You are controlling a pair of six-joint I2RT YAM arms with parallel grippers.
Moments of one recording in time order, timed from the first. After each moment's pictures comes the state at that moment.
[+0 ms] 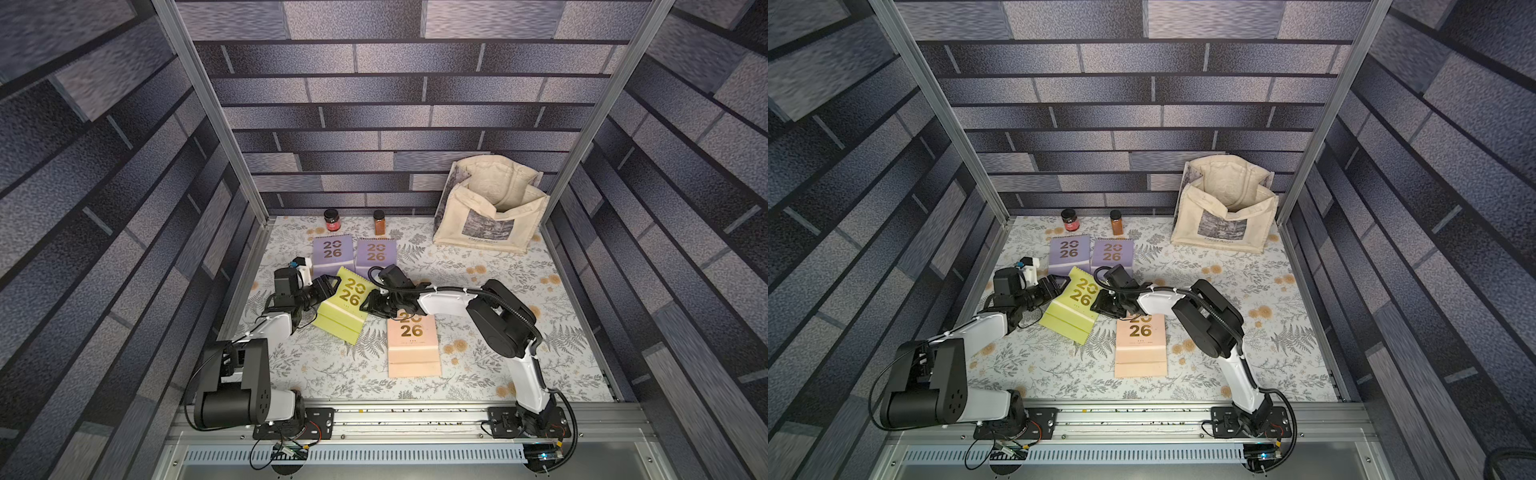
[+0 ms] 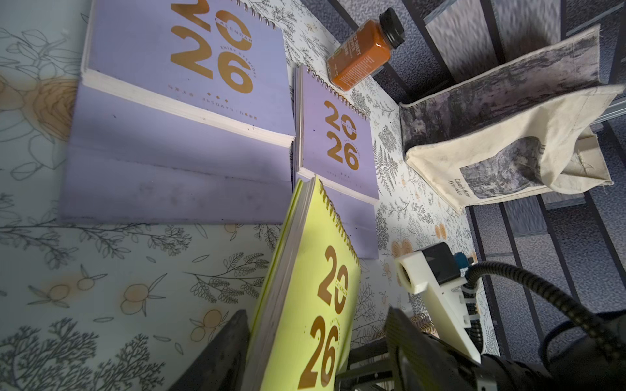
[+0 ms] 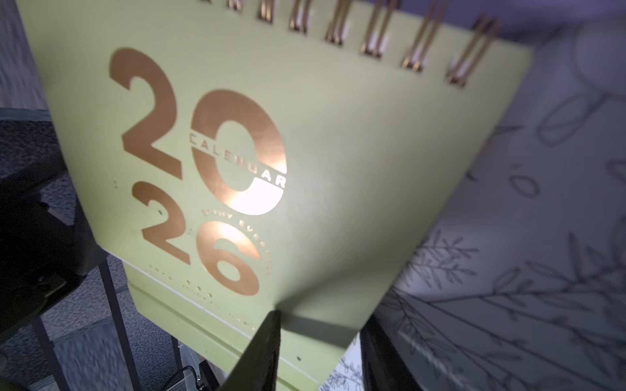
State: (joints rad) left arm 0.06 1.38 0.56 0.23 0.61 -0.53; right arm 0.87 2.14 1.38 -0.06 -0.39 0.97
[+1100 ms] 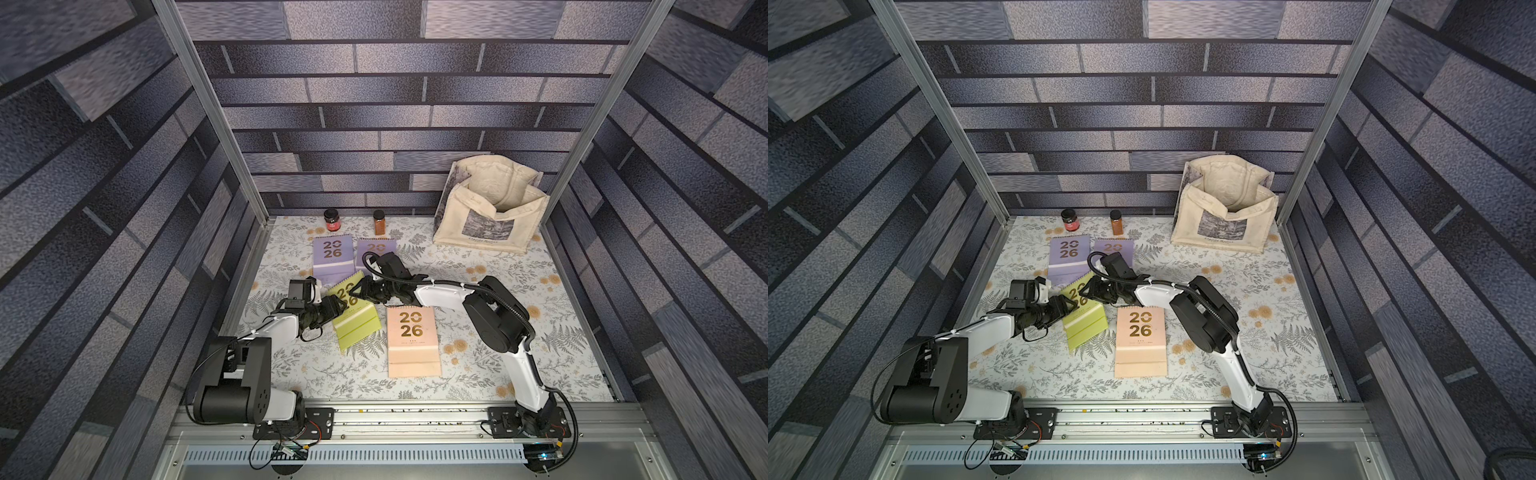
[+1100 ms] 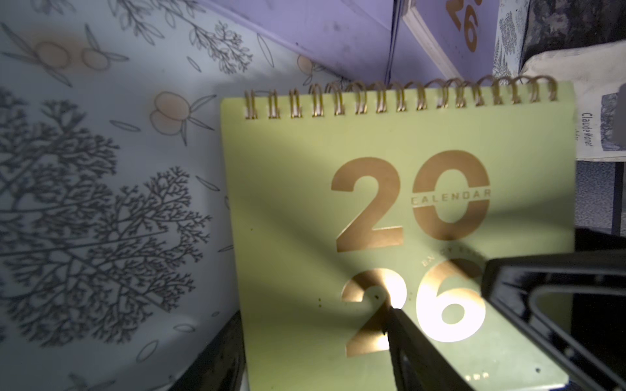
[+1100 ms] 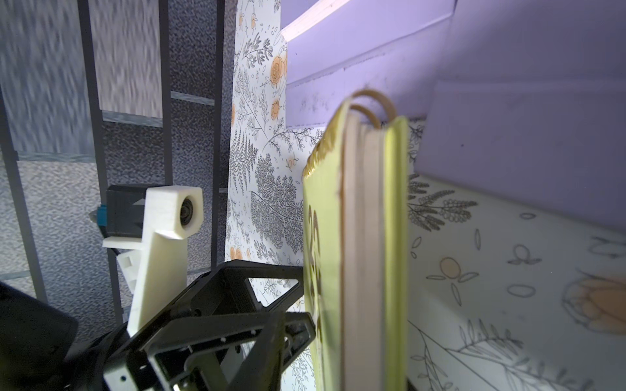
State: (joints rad) left arm -0.03 1.40 0.54 -0.07 0.47 -0.50; right arm 0.85 2.20 1.49 0.07 -0.50 0.95
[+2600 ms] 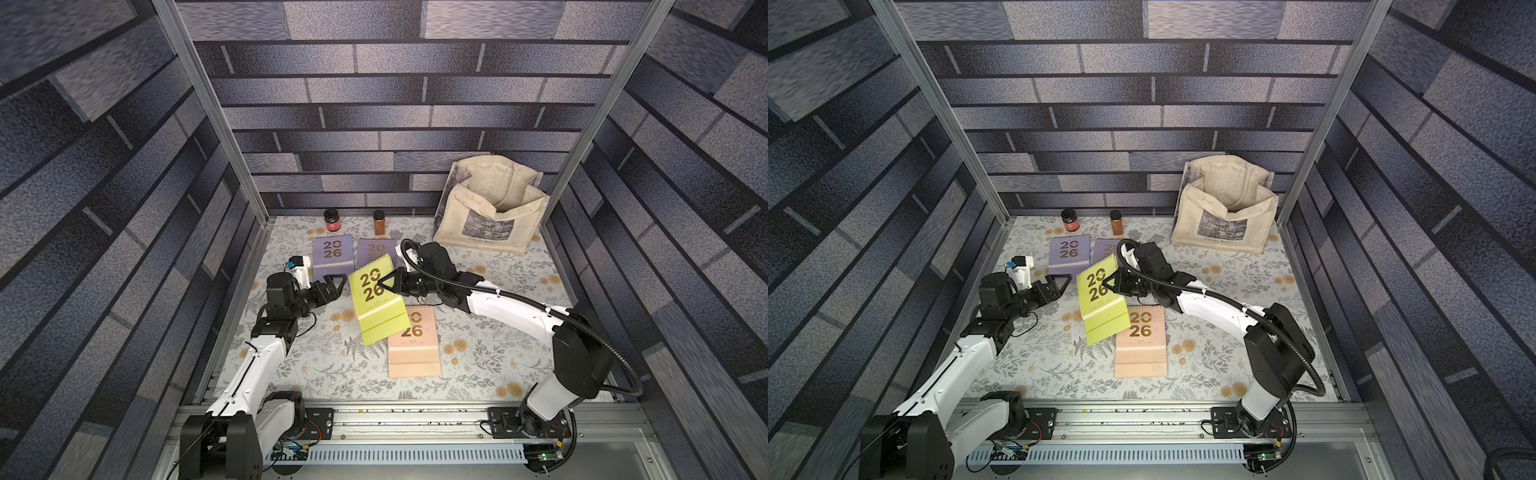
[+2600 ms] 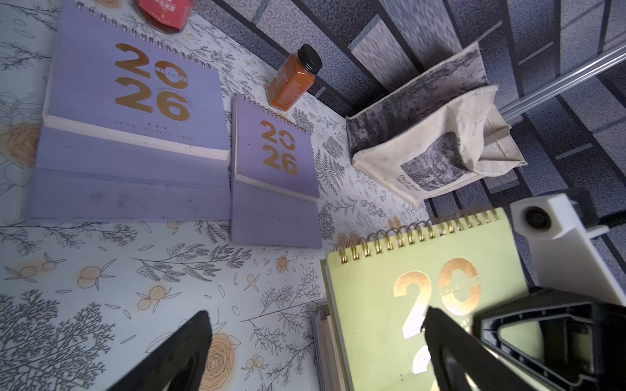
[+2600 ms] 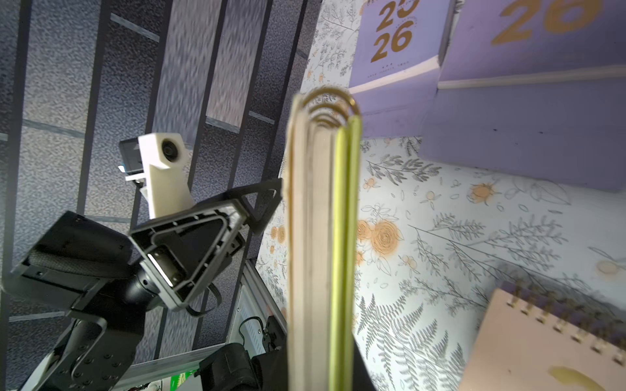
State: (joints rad) left arm 0.00 1.02 0.53 0.07 0.61 -0.56; right arm 0.76 1.61 1.14 -0.07 -0.45 0.85
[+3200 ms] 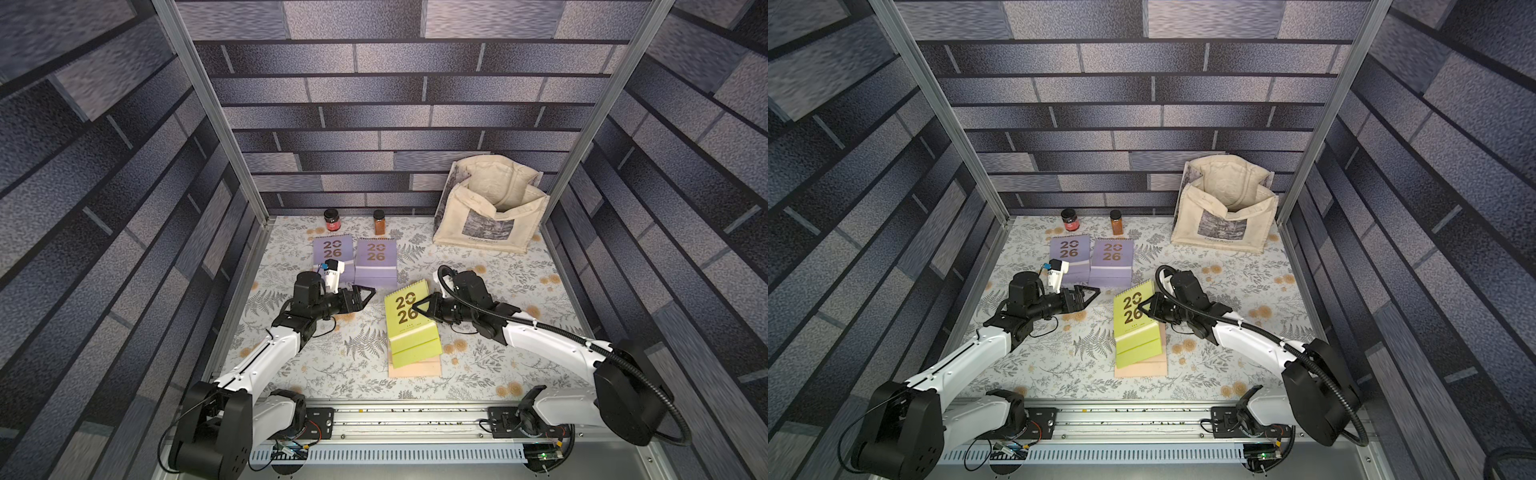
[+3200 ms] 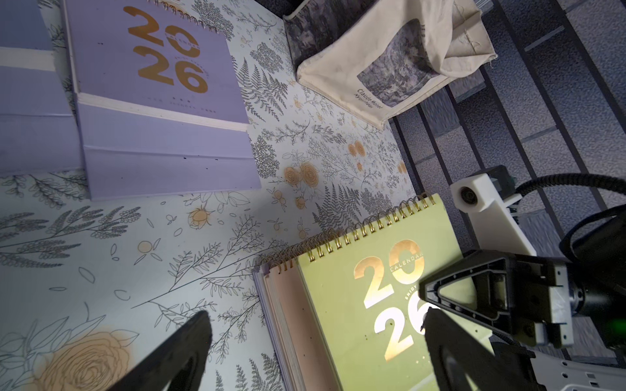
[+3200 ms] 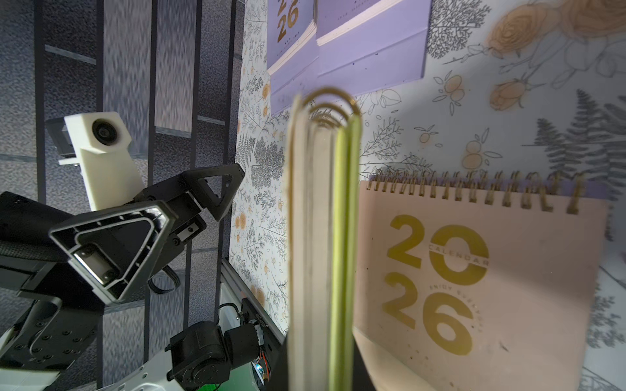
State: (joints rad) left arm -0.23 1.14 0.54 0.11 0.66 -0.52; right arm 0.69 1.31 0.70 0.01 -0.43 0.93
